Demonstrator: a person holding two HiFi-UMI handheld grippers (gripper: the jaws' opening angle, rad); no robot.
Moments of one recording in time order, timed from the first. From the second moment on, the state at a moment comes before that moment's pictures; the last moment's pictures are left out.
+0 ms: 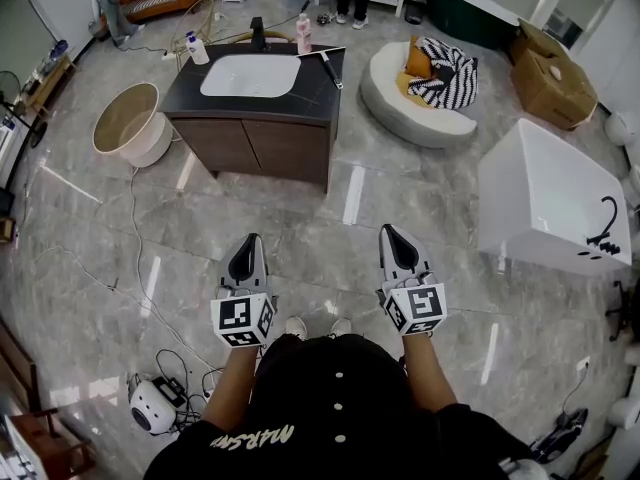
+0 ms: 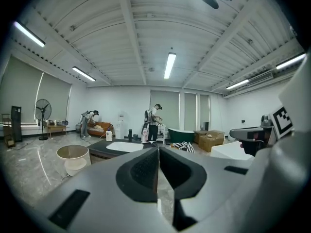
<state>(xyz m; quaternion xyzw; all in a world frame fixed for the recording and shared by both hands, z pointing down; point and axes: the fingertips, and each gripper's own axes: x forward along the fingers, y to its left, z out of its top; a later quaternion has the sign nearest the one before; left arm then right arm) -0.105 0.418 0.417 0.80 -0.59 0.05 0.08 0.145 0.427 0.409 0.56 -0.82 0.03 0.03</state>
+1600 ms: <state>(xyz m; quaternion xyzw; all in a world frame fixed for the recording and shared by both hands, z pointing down) -0.138 0.166 0.421 0.81 -0.58 0.03 0.08 0.108 0.167 0.410 0.58 -0.82 0.03 0.03</state>
